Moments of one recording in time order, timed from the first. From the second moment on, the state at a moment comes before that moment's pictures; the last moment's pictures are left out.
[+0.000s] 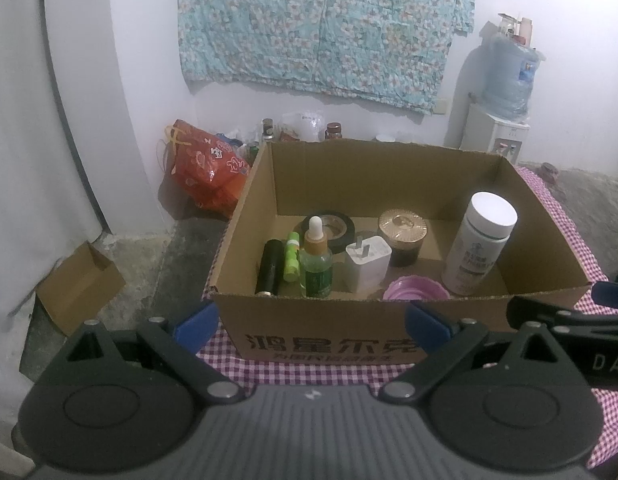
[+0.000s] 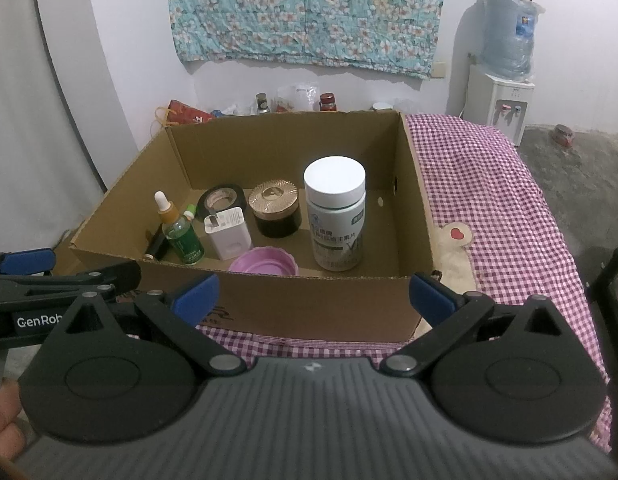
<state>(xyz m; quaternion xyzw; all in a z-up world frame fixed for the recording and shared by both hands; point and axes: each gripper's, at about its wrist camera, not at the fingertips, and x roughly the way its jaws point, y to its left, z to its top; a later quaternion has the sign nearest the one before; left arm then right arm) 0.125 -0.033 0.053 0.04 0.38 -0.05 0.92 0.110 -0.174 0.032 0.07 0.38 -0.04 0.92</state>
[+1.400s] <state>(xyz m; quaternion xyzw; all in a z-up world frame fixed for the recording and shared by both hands) 0.126 -0.033 0.053 0.04 0.38 -0.05 0.92 0.111 -0.177 0.031 0.08 0.38 -0.04 0.92</state>
